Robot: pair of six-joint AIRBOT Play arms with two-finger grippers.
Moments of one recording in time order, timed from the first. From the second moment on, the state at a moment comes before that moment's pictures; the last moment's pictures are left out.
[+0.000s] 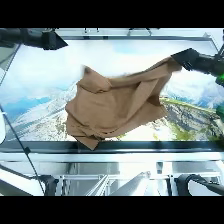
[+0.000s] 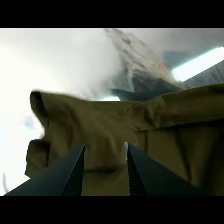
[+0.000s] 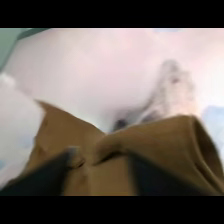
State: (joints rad) left arm 0.08 -1.80 2.06 0.85 -1.26 -1.11; right arm -0.19 -1.30 1.20 -0.42 0.80 0.89
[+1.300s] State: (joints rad) left arm 0.52 -1.38 0.74 0.91 -1.45 -1.20; right arm -0.25 -1.82 1.19 -0.82 1.33 0.90
